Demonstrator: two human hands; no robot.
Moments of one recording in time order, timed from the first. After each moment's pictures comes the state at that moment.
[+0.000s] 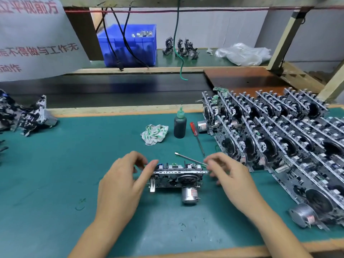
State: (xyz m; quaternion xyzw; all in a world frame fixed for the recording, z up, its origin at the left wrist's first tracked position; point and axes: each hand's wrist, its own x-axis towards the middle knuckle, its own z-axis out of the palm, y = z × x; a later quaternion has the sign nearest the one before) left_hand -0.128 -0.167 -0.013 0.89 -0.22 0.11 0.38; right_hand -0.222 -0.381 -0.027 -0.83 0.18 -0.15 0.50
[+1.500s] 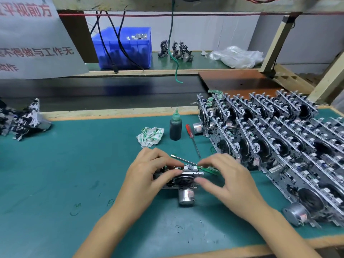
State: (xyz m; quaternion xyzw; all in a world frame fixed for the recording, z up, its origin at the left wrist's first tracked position) left_hand -0.127 -0.197 0.000 0.79 -0.40 0.02 0.46; right_hand -0.230 -0.384 -0.013 -0.94 0.03 -0.23 0.25
